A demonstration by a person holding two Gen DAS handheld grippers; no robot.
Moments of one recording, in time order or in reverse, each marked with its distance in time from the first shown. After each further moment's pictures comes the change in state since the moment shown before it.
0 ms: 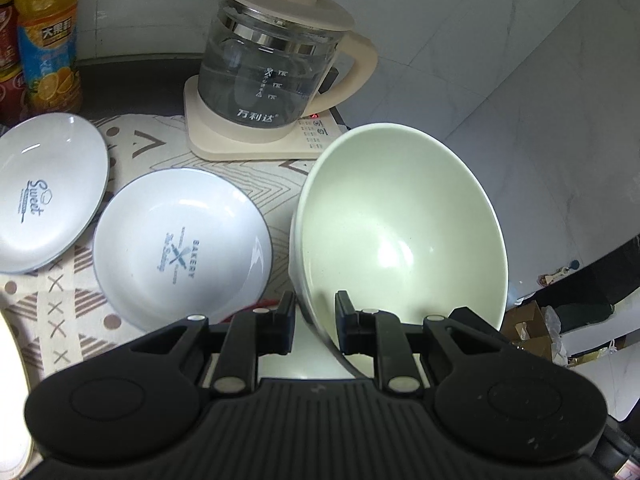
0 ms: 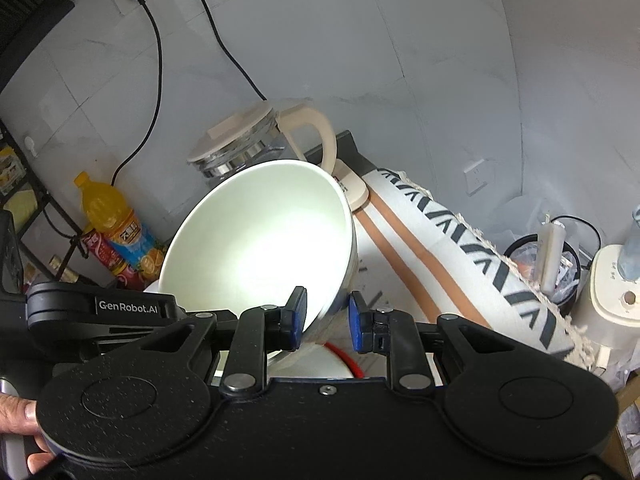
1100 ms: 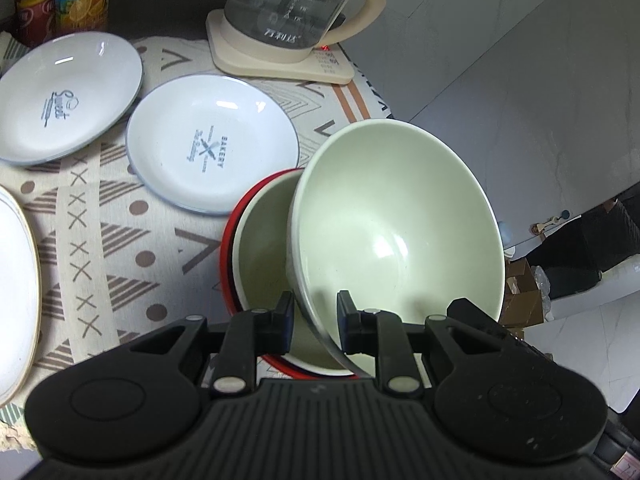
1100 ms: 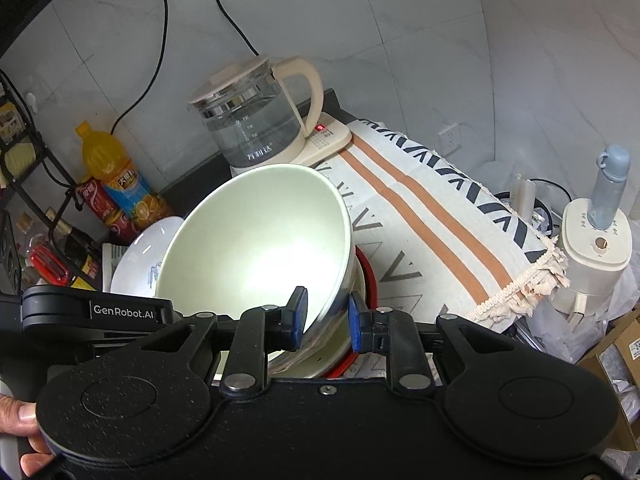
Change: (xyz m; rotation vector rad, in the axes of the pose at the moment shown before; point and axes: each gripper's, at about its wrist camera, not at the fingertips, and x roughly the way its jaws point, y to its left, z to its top) left arm -0.023 0.037 -0.074 -0.007 0.110 -0.043; right arm -0.036 0.019 -0.072 0.007 0.047 -0.083
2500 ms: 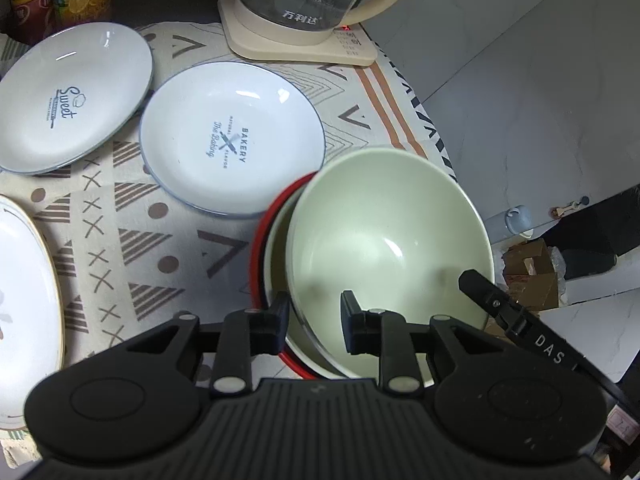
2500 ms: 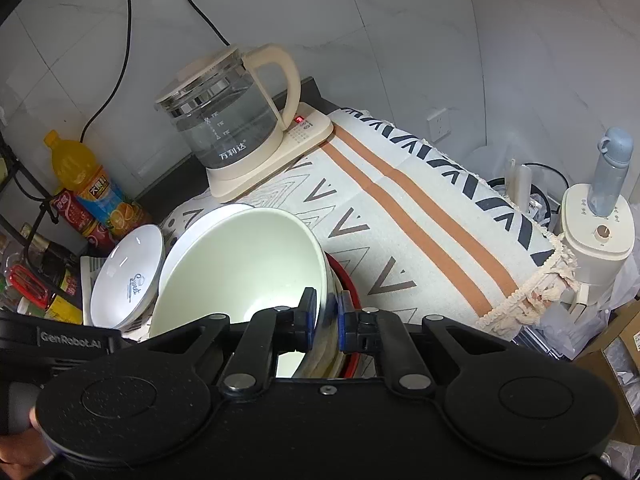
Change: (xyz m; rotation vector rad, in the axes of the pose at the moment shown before) left arm 0.008 0.013 0.028 0.002 0.097 0.050; right arm 0.038 -0.012 0.017 0.049 0.038 -0.025
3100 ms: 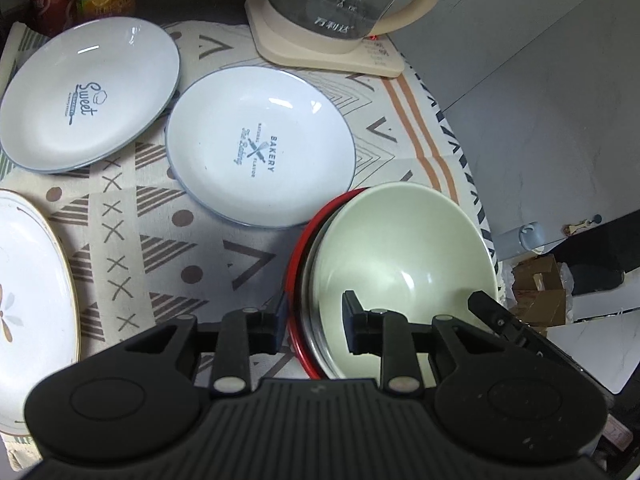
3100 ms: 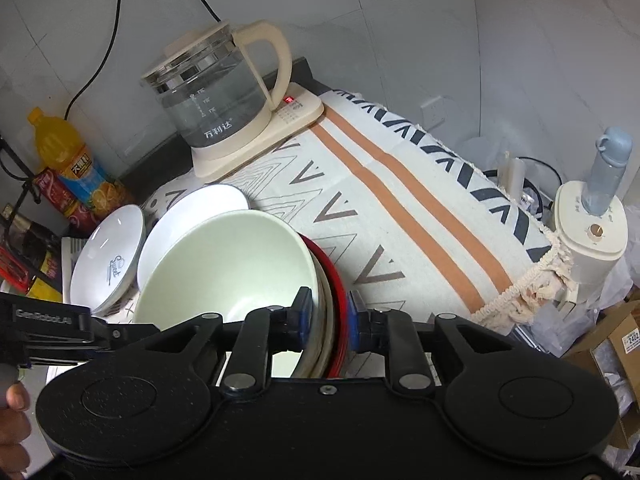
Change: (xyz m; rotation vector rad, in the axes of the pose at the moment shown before) left arm 0.006 0.017 0.009 -0.041 -0.014 0.036; right arm 0.015 -0.003 -0.001 -0.032 0.052 -0.037
